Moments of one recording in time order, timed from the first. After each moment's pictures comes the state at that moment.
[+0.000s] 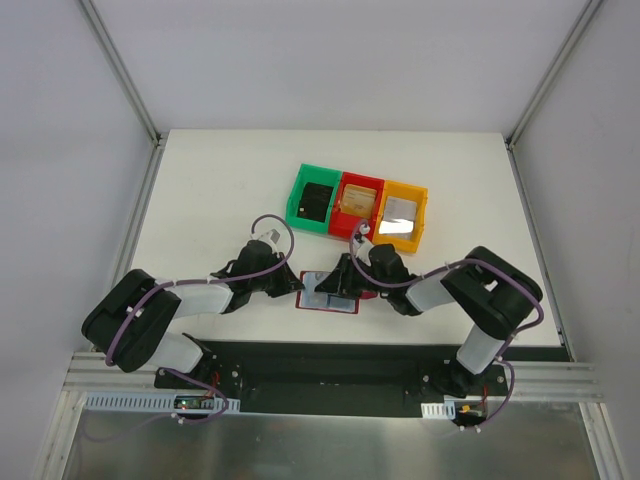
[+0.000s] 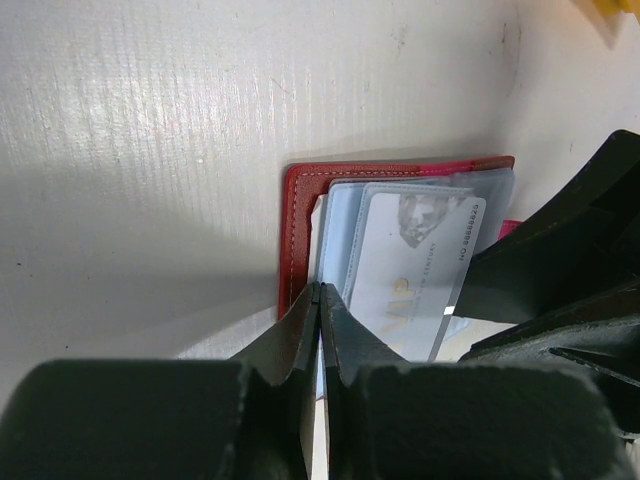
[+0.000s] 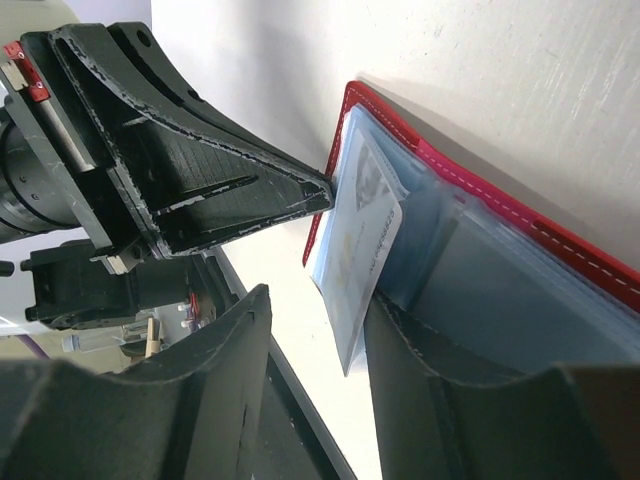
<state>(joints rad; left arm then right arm) -0.60 1.40 0.38 0.27 0.23 -0.89 0.77 1.71 0.48 0.76 -0.44 1.01</state>
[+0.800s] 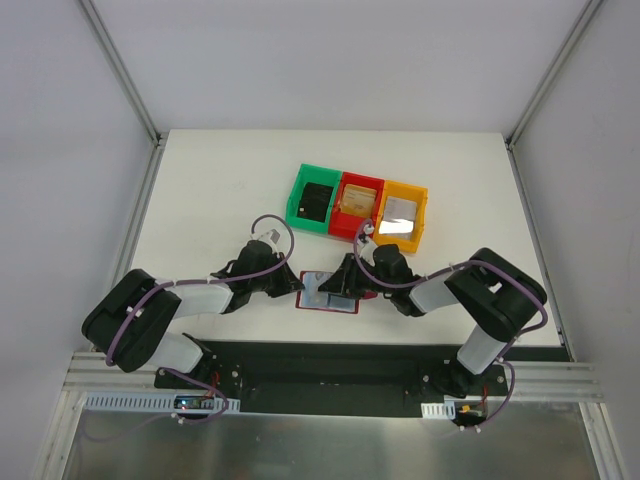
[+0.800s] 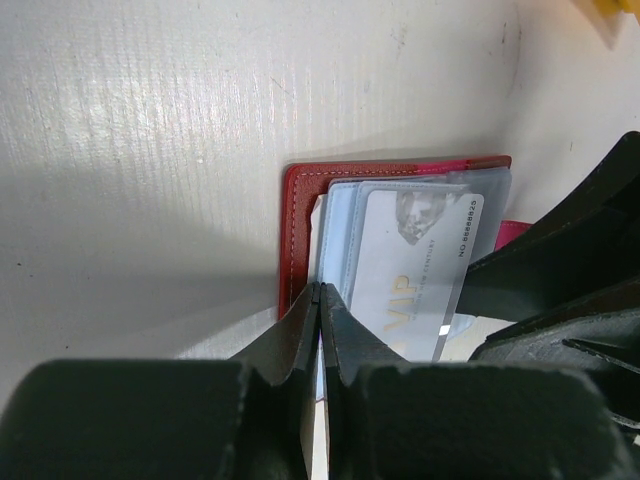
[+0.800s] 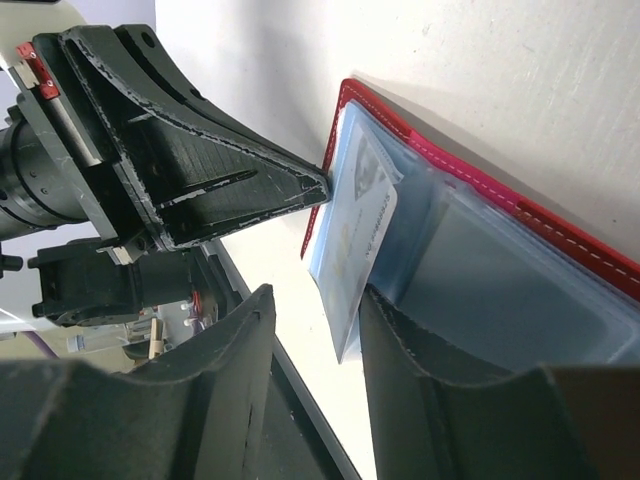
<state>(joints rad) -0.60 1.40 0.38 0.28 0.23 -0.89 0.75 1.68 0.45 0.76 -0.45 1.01</state>
